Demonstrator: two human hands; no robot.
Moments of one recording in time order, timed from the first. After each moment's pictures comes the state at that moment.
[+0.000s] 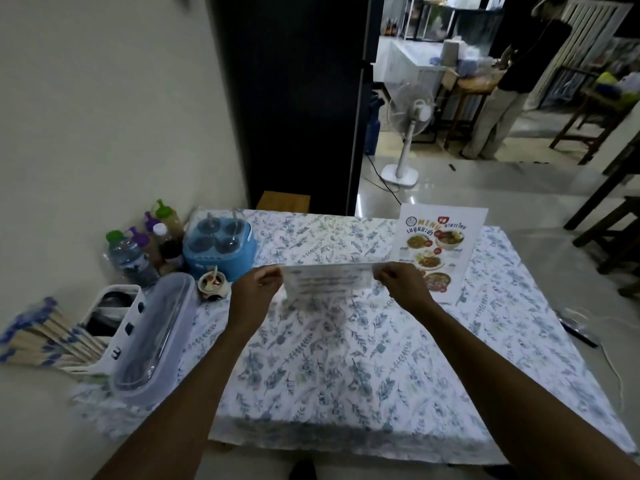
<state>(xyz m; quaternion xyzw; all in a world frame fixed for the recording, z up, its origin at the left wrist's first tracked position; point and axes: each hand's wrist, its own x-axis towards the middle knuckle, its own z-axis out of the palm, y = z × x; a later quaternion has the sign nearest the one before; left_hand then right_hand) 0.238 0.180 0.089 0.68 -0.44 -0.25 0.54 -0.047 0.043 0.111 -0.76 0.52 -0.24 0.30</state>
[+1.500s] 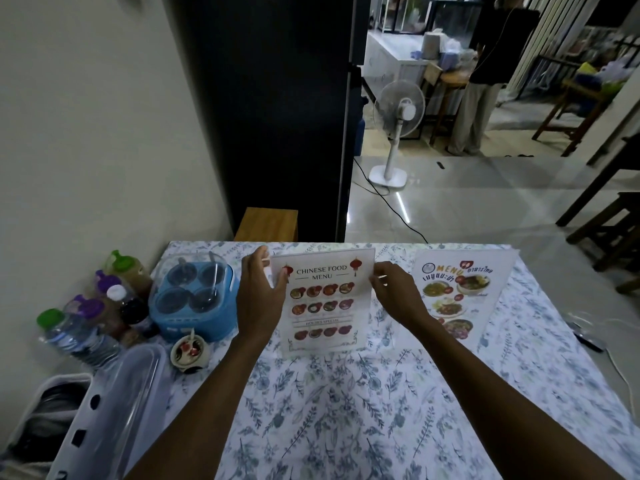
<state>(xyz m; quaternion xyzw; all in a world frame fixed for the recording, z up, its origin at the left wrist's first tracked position) 0.268 0.020 0.114 0.73 -0.48 -0.07 0.49 0.024 -0.086 0.098 -0.75 0.55 -0.25 0.25</state>
